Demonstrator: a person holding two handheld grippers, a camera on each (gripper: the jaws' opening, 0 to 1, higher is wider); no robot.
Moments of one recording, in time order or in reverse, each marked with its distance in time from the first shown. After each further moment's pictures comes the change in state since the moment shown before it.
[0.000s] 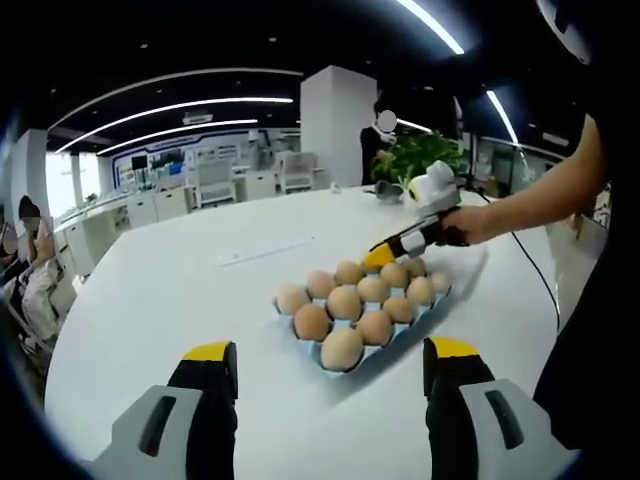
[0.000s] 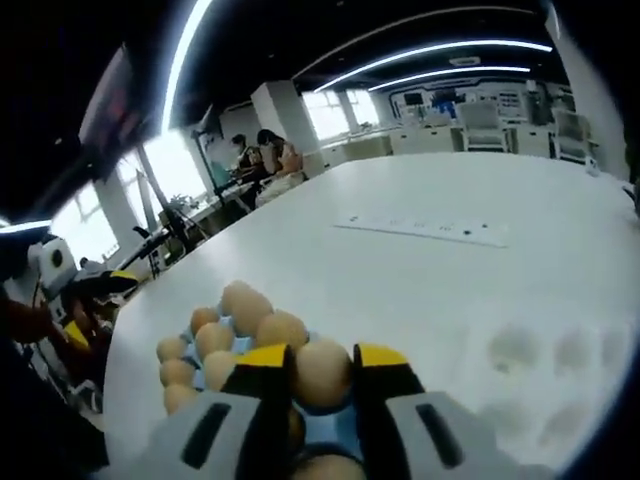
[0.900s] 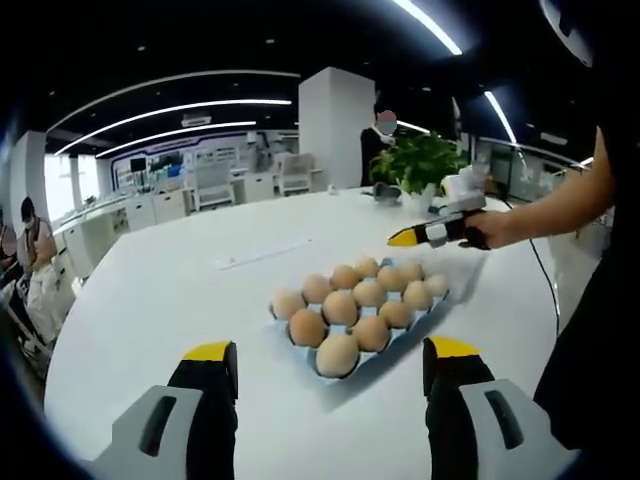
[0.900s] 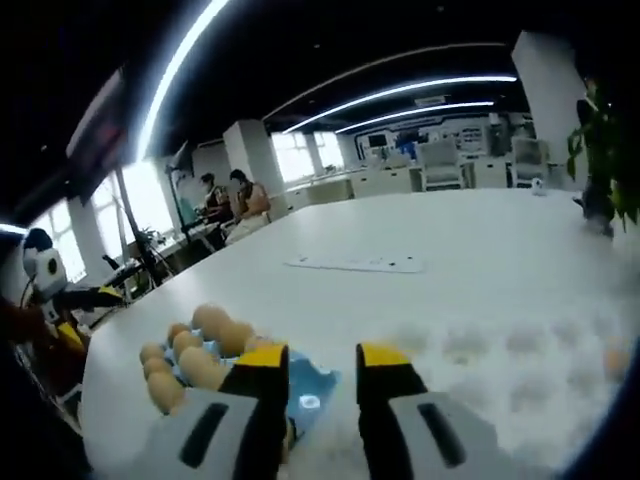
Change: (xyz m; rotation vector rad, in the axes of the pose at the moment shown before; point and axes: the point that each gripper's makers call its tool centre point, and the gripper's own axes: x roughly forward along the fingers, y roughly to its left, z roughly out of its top) left arm 0.004 -0.006 0.005 0.010 -0.007 -0.009; right arm -0.085 -0.051 0.007 0.028 -0.216 -0.222
